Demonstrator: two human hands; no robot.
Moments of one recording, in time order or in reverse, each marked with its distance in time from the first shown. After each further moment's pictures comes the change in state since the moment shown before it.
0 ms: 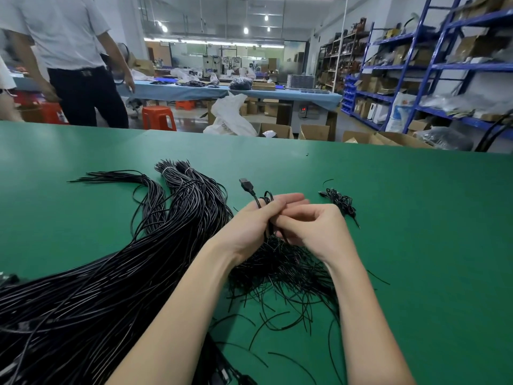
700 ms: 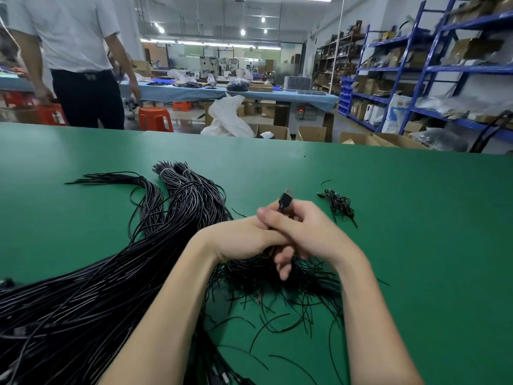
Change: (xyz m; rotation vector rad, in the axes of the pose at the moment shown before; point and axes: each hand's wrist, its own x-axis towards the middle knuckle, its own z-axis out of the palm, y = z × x) left_hand -0.025 0.031 -0.006 0.570 -0.466 -0.079; right_hand -0.006 -0.021 0.000 -0.101 -0.375 -0.029
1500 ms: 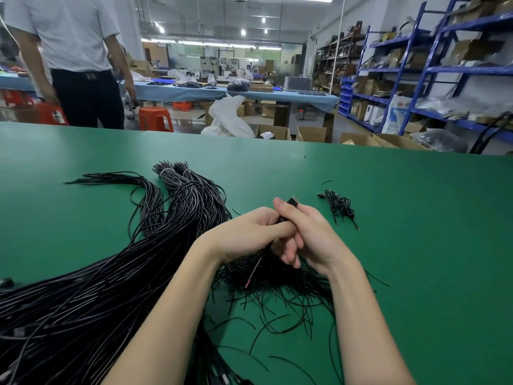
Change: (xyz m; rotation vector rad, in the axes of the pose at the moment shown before) left_hand 0.009 -0.007 0.001 -0.018 0.137 0.015; right_hand 0.013 0.027 0.005 0.369 0.078 0.029
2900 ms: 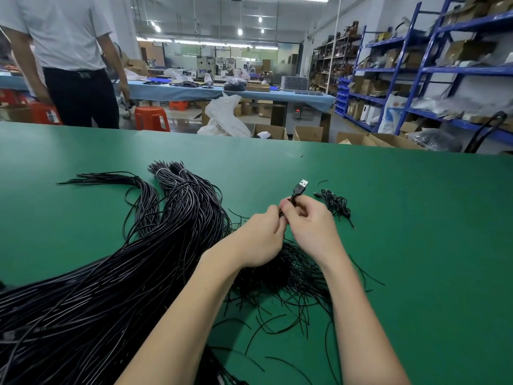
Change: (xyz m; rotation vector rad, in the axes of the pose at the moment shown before) left_hand 0.024 -0.010 0.018 0.551 0.326 -0.204; right_hand 0.010 0.004 -0.010 -0.593 0.407 -0.240
